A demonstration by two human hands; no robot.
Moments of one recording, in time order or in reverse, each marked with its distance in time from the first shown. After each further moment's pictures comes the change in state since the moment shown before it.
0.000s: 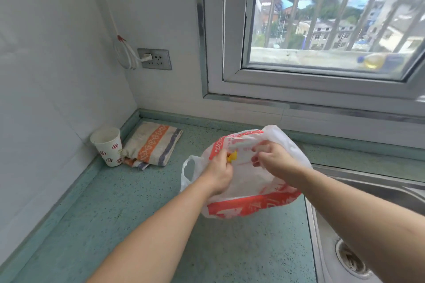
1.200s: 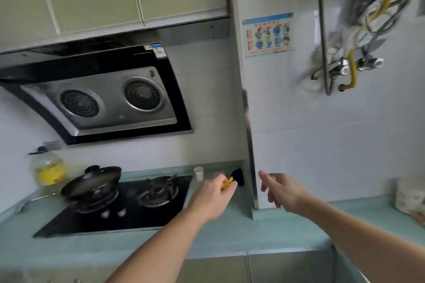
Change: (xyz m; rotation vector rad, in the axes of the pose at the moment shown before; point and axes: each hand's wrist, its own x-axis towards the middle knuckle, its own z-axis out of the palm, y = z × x) left_hand -0.683 0.046 -0.098 0.379 1.171 -0.837; right_hand -0.493 -0.167 0.210 -0.262 -1.056 -0.977
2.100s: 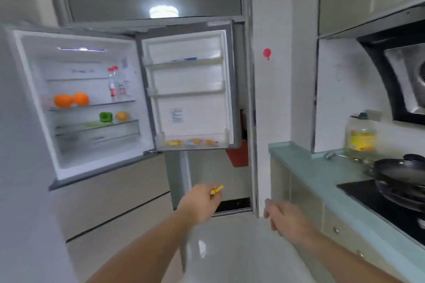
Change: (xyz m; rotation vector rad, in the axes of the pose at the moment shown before) left_hand -0.487 -0.236 -0.310 0.345 0.638 -1.162; right_hand -0.187 -0.321 0.489 0.121 -1.082 -0.786
